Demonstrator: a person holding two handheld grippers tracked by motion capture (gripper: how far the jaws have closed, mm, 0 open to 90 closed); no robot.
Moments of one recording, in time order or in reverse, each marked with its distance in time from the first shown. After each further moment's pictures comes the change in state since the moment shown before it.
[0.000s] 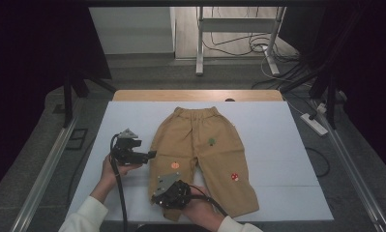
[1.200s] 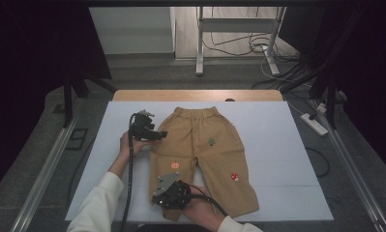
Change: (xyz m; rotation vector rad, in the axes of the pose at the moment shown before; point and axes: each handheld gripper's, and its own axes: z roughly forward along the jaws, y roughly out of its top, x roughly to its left) left arm 0.039 0.060 0.072 0.093 0.019 -0.019; right arm -0.001 -0.002 0.002 0.014 0.011 0.009
